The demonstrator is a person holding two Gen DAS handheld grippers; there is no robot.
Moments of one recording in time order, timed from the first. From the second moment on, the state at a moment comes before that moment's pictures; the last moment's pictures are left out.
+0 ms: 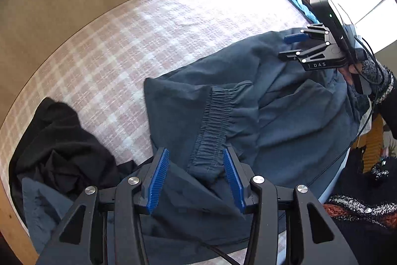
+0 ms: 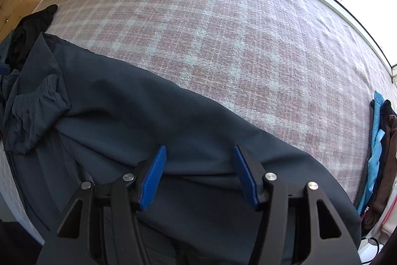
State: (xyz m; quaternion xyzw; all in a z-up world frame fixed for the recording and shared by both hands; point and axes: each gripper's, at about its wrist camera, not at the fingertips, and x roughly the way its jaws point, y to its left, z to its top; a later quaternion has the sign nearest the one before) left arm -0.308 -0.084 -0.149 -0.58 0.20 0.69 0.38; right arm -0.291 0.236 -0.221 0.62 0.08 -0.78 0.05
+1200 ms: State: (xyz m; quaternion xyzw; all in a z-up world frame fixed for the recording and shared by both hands) left arm -0.450 -0.303 -0.124 -0.56 0.27 0.78 0.06; right arm -0.269 0.235 -0.186 0.60 0.04 -0.80 0.01
